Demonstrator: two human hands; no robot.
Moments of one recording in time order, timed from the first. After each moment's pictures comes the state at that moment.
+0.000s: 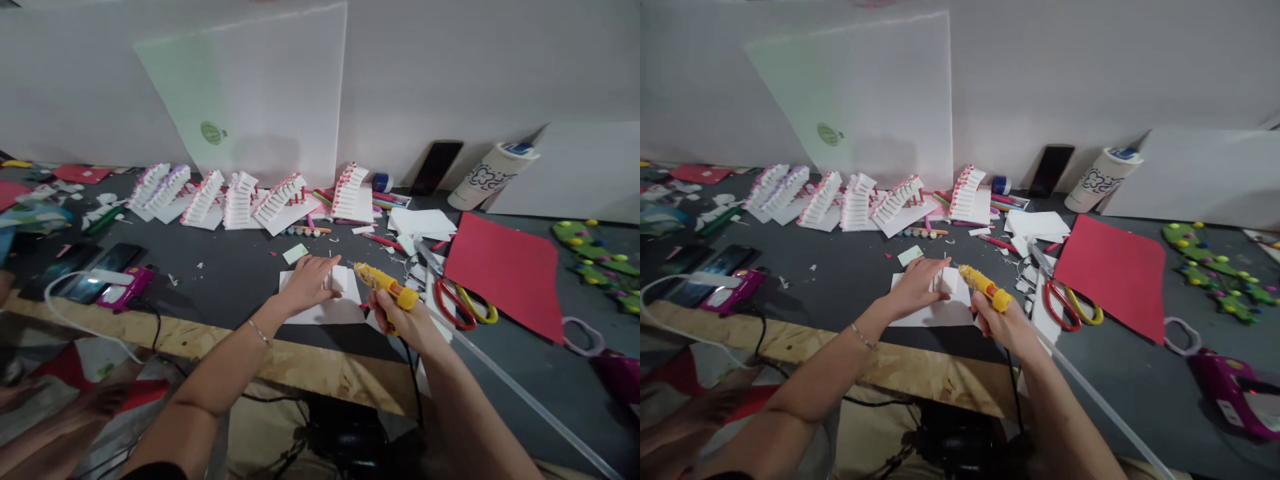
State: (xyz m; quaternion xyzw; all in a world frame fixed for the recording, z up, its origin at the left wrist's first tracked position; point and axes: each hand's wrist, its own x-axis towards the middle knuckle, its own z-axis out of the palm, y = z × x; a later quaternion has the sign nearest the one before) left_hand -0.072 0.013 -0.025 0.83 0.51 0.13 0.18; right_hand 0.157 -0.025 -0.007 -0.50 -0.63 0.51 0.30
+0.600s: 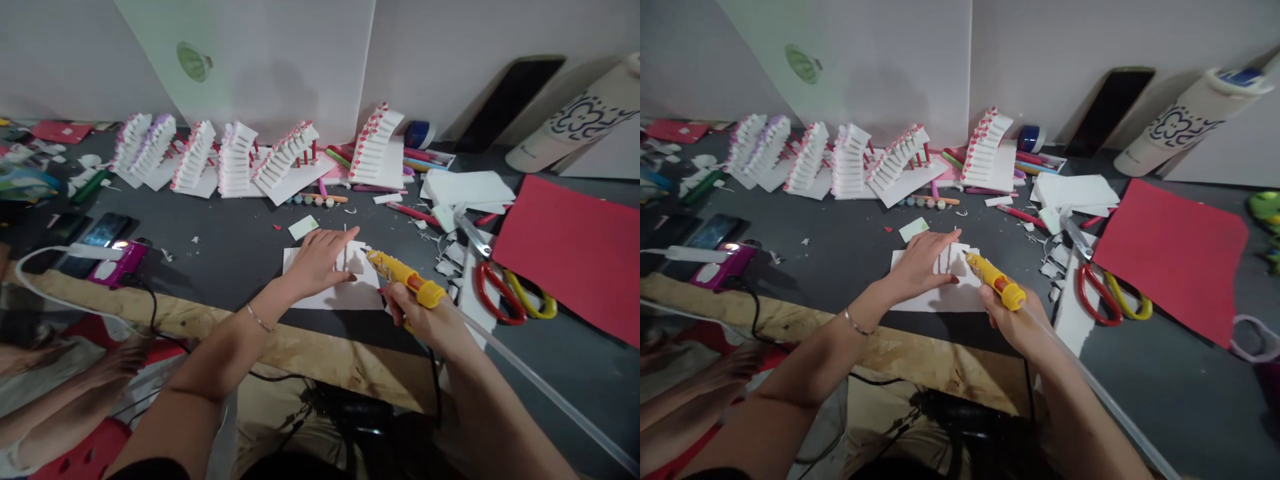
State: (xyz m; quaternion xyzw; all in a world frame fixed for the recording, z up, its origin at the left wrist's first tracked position) left_hand -0.073 0.016 -0.030 0.84 0.49 0.18 0.17; right_hand 0.158 -0.030 -0.023 -0.59 -0.63 0.46 0.21
